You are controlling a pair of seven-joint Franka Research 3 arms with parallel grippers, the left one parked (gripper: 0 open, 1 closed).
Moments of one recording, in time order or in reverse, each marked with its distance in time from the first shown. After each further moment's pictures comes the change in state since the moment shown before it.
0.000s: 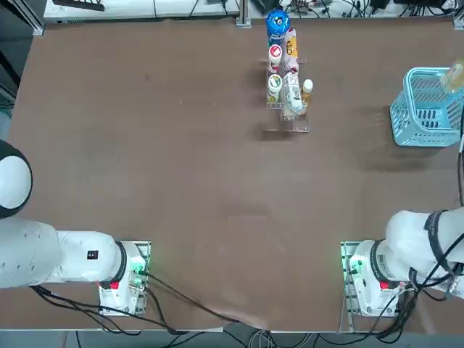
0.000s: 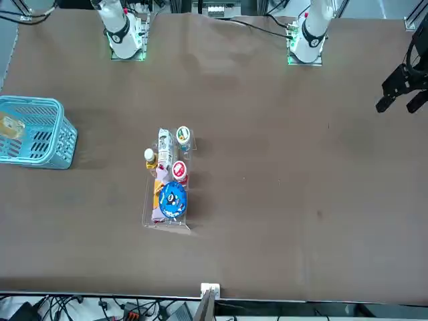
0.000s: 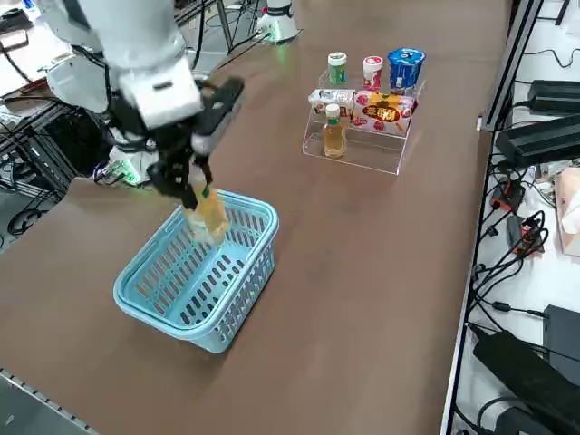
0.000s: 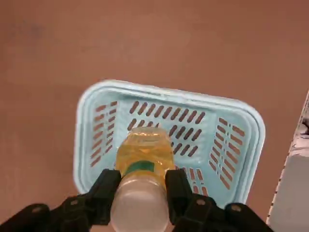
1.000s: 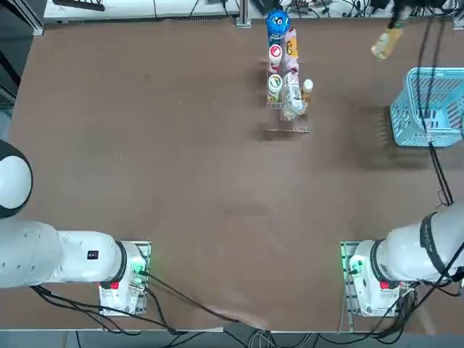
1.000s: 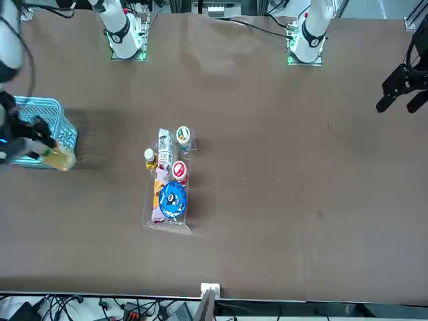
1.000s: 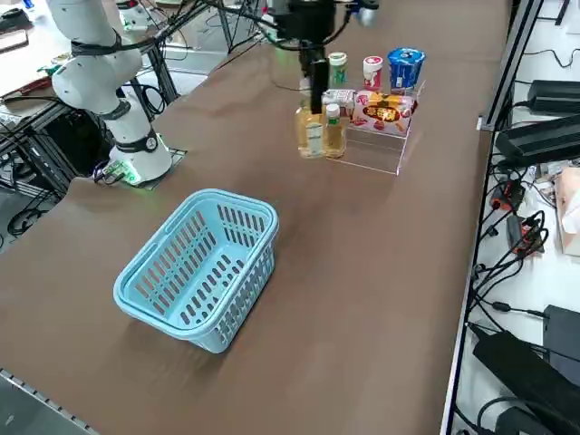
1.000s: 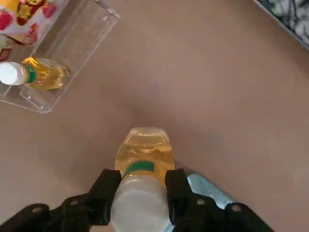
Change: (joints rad) arm 0.467 0.082 0.011 0.081 -0.008 0.020 -0.048
